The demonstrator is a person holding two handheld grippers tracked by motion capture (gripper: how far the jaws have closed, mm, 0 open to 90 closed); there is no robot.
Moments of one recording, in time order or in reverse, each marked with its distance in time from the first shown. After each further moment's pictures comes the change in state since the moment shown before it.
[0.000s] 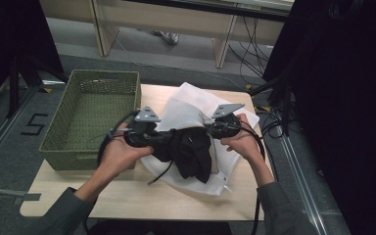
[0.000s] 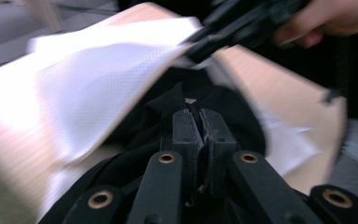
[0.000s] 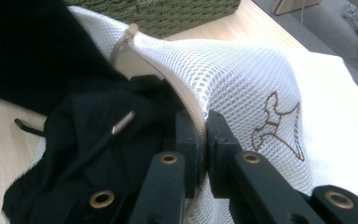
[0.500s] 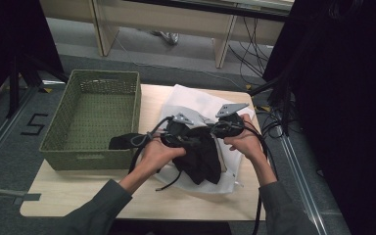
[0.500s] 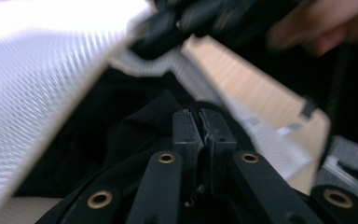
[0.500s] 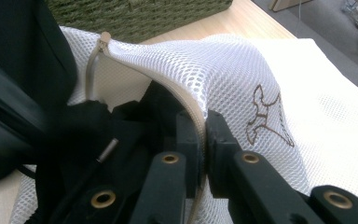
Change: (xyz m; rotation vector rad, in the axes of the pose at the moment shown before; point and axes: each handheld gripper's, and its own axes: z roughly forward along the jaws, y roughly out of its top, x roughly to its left) left arm -0.011 -0.001 0.096 0.091 -0.093 -0.077; right arm -0.010 -0.007 -0.003 -0.007 0.002 0.025
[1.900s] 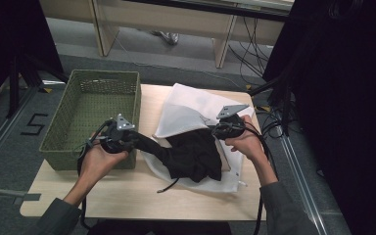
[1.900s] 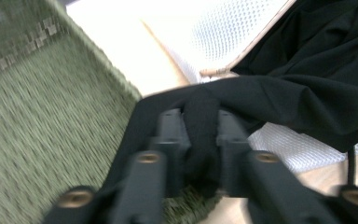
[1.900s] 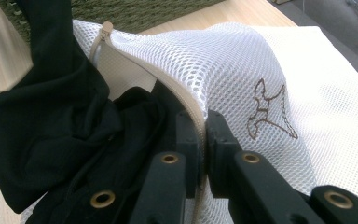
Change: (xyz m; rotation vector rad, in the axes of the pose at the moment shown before) left arm 0.070 -0.073 -0.106 0.065 0.440 0.053; right arm -0.002 -0.007 0.002 0.019 -0.005 0.003
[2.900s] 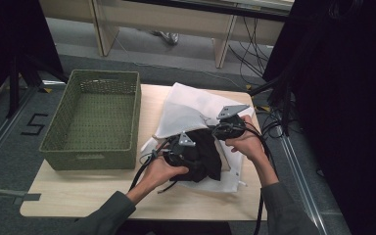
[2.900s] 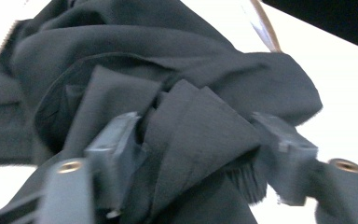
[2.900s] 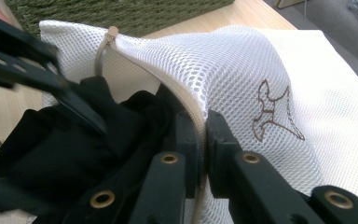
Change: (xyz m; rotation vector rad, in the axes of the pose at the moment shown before) left arm -0.123 0.036 0.089 -0.059 -0.350 0.064; right arm 0.003 0.001 -0.003 -0.012 0.008 -0.011
